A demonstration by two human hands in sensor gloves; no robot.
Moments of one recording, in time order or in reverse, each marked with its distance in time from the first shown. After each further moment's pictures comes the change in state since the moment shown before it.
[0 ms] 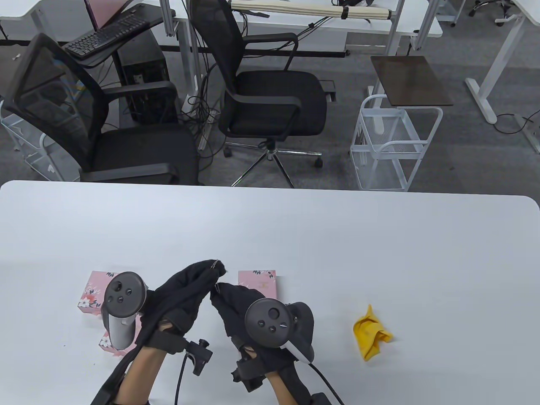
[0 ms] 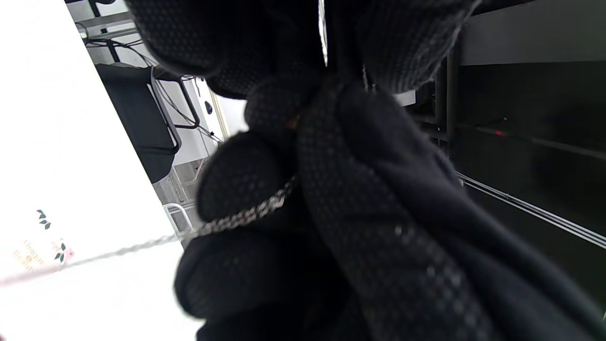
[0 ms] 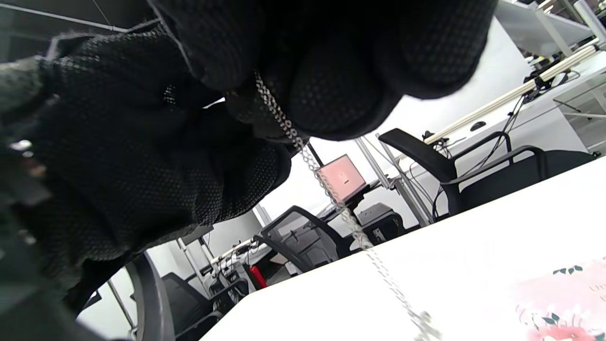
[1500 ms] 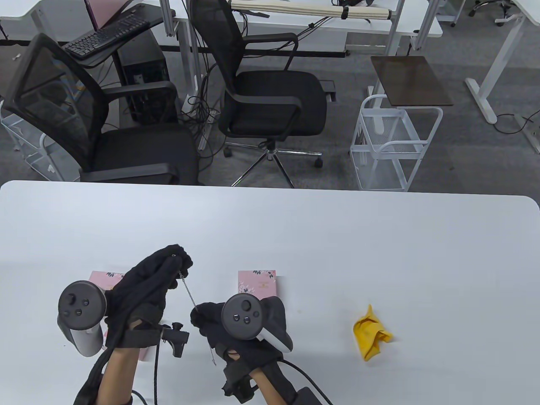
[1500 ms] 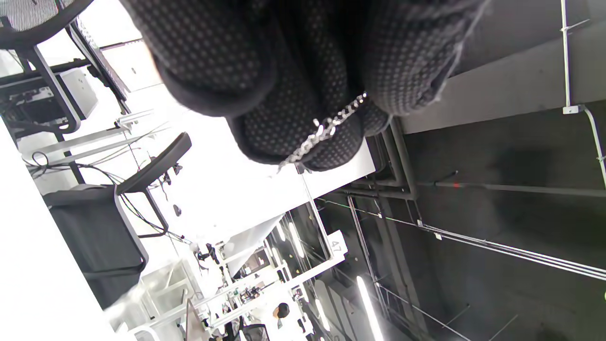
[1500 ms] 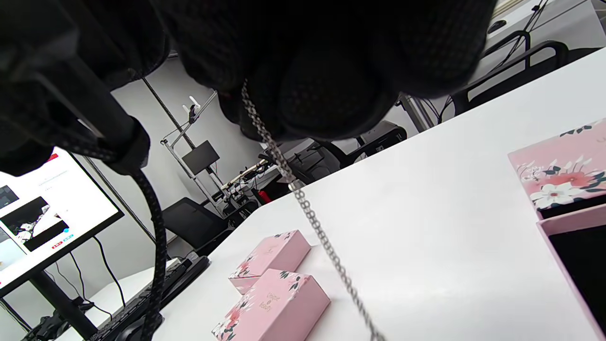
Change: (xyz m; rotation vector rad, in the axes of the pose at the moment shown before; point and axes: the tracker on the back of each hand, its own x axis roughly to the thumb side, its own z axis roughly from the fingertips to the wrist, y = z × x) left_hand 0.022 0.050 0.018 0.321 -0.143 -0.149; right_hand -0.006 0.053 -0.011 0.266 0.025 -0.044
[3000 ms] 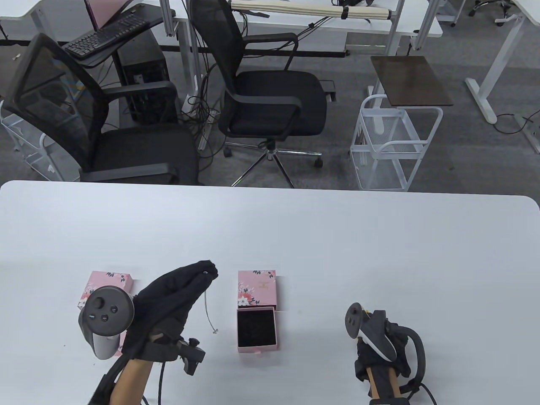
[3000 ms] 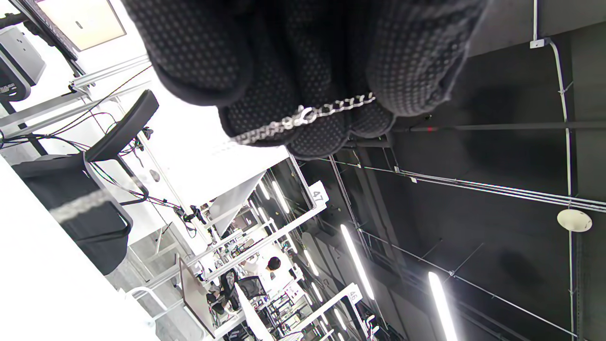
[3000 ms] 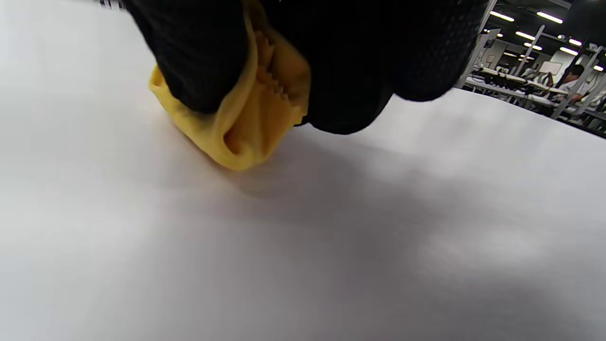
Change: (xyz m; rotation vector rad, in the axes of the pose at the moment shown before) left_hand 0.022 -0.031 0.011 -0.165 -0.096 -0.058; right_hand -0.237 -0.068 0.096 0.000 0.771 0.711
